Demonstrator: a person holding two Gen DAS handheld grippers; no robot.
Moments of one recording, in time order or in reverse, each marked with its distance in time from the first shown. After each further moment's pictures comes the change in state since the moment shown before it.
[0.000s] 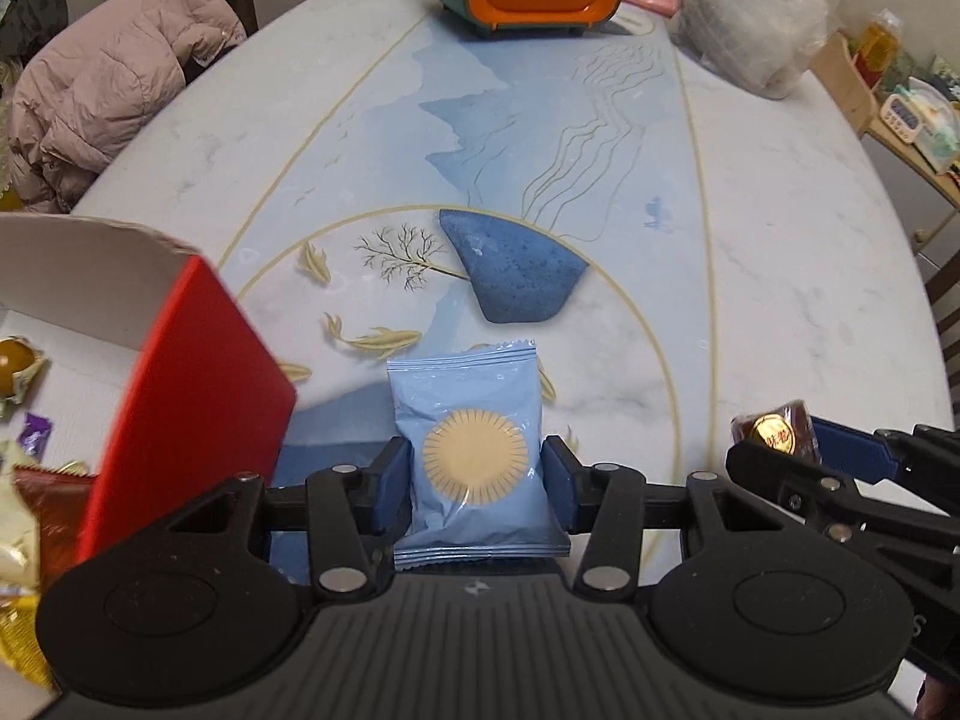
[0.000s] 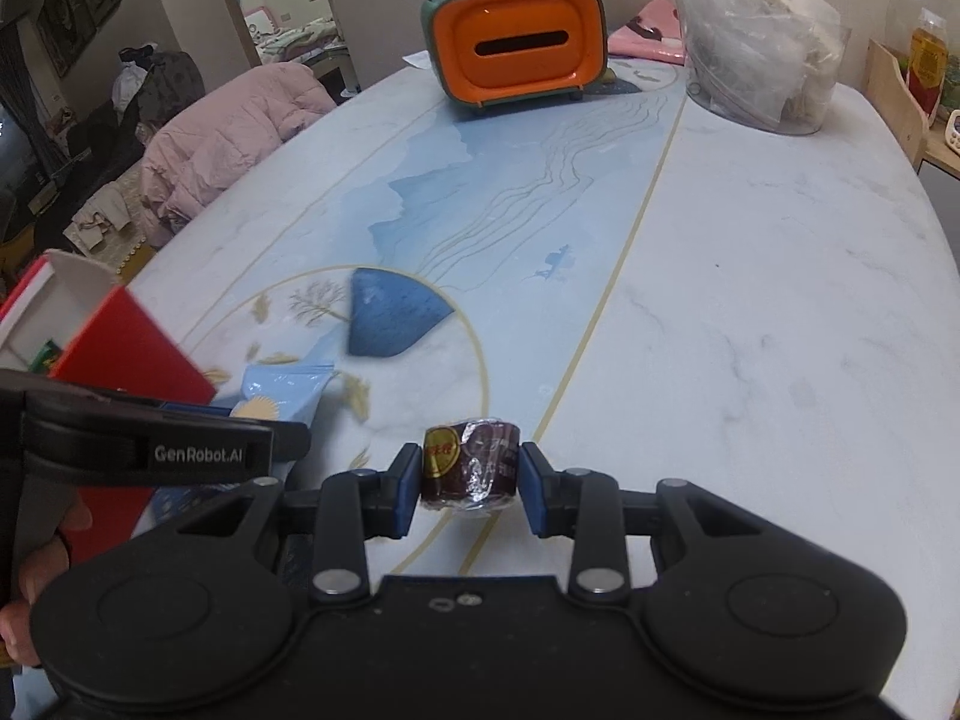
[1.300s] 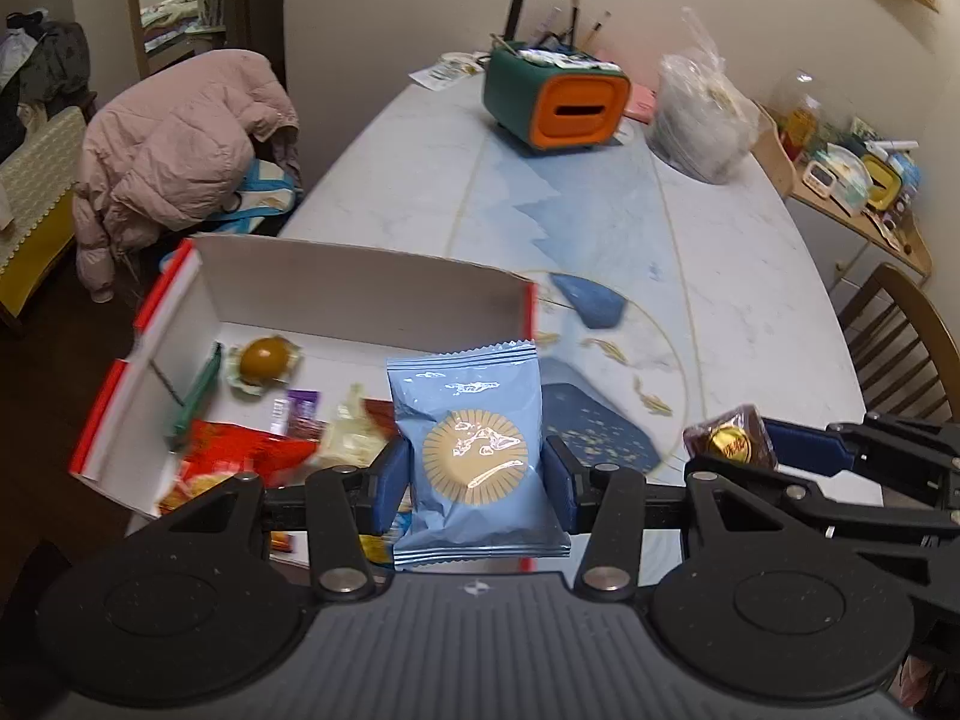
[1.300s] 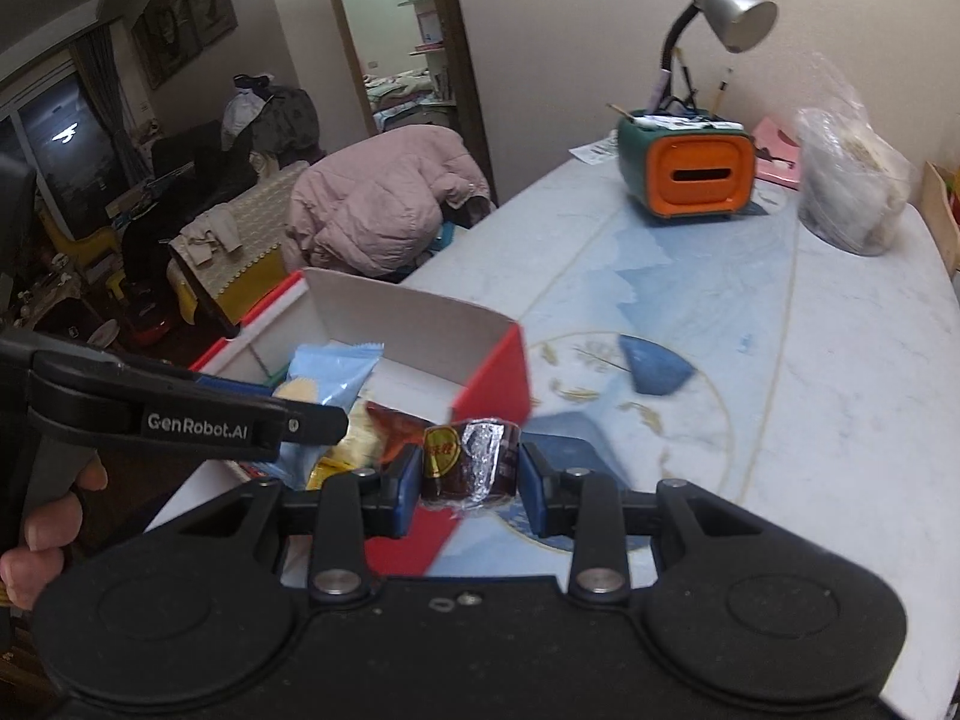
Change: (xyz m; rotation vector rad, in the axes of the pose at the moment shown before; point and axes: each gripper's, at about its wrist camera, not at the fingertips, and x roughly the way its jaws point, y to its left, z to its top) left arm -0.189 0.157 -0.059 0.037 -0.150 -0.089; right arm -0.112 0.204 -0.018 -0.105 -0.125 0.089
